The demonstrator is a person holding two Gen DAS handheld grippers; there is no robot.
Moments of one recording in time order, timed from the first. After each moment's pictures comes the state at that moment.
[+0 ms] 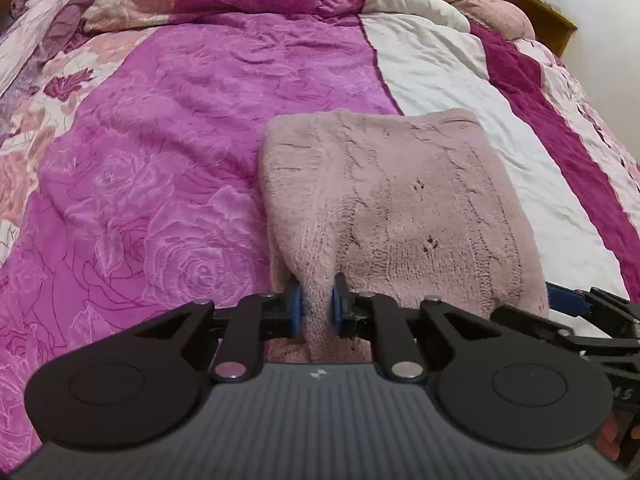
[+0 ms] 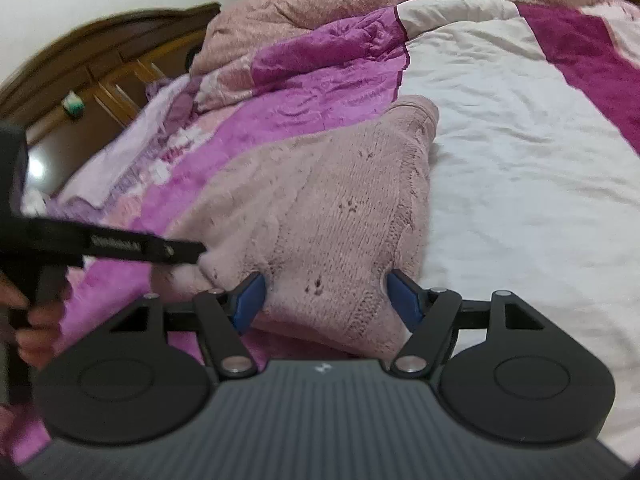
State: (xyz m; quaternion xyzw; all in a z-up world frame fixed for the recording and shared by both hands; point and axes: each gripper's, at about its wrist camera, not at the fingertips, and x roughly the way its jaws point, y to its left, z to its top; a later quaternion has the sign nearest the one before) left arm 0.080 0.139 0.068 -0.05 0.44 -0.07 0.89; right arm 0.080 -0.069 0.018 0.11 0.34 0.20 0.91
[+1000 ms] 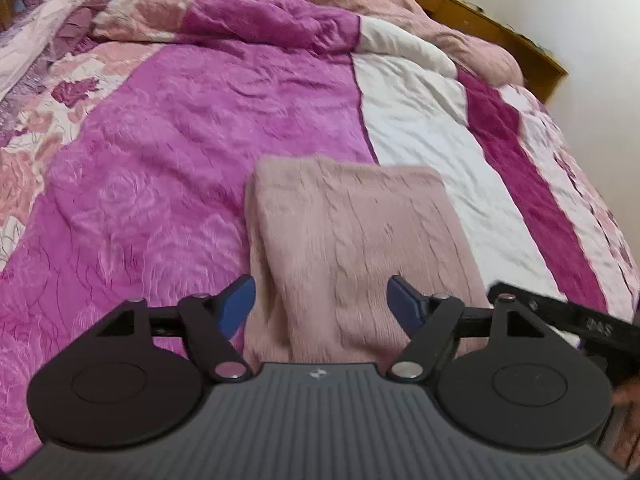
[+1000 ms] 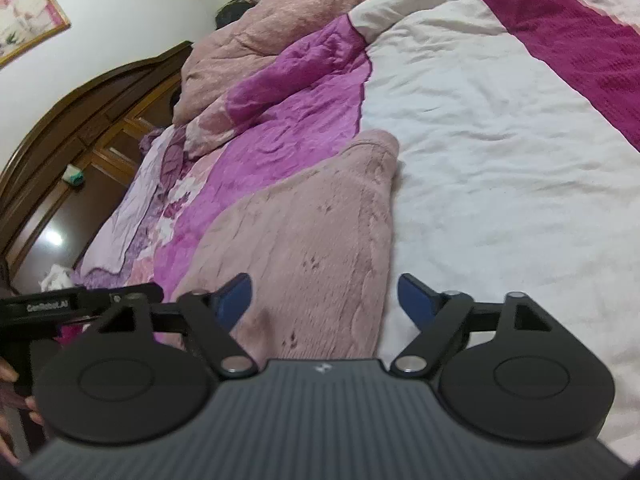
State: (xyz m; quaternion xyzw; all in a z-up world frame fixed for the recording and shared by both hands) left arm 0.069 0.140 0.114 -0.11 0.41 -0.06 0.90; right arm 0.109 -0.128 0.032 0.23 0.35 0.19 0.89
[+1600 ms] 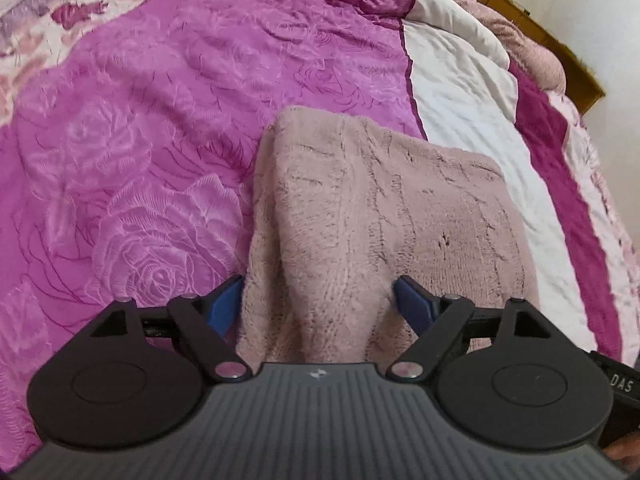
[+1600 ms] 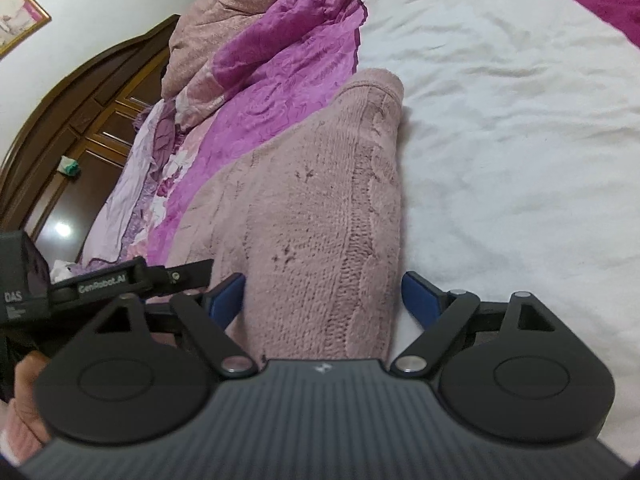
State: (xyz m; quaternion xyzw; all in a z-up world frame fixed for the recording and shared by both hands) left arm 0.128 0.149 0.041 -0.18 0.46 -0.04 0.87; right arm 0.147 -0.111 -0.006 0.26 0.41 0.22 0.85
